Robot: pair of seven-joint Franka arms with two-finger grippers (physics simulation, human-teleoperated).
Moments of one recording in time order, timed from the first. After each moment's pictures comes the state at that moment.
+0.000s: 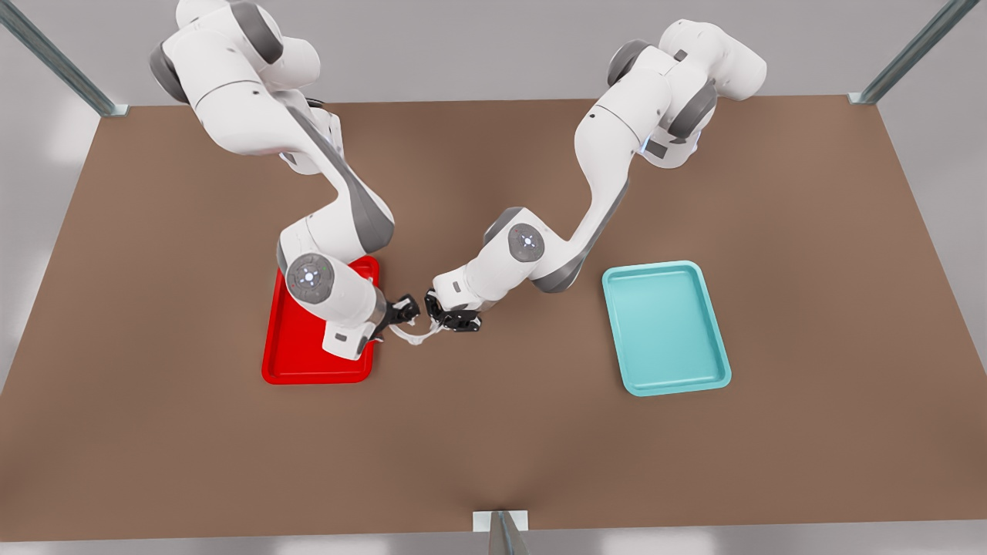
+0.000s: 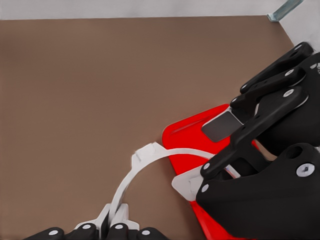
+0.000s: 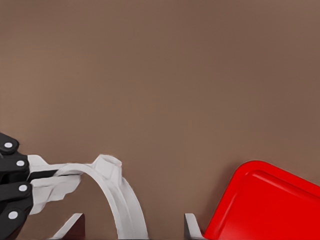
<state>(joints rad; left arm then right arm) -0.70 0.87 -0.11 -1.13 -0.31 2.48 -0.16 0.14 0.52 0.36 -1.48 0.01 1.98 0.03</state>
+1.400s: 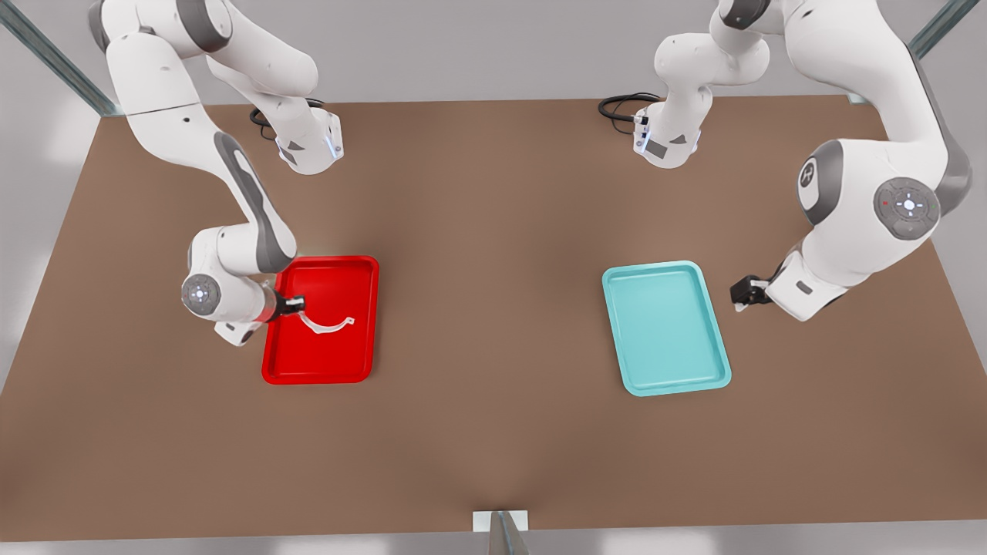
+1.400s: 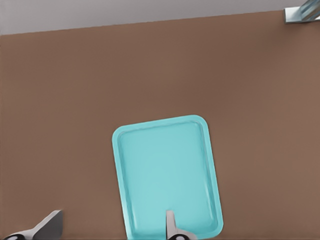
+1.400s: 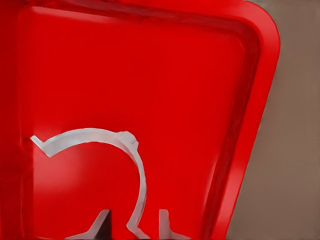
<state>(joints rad) -0.07 0.27 -0.05 -1.40 0.05 1.66 -0.05 -0.29 0.36 0.37 -2.06 -0.05 2.17 -0.07</state>
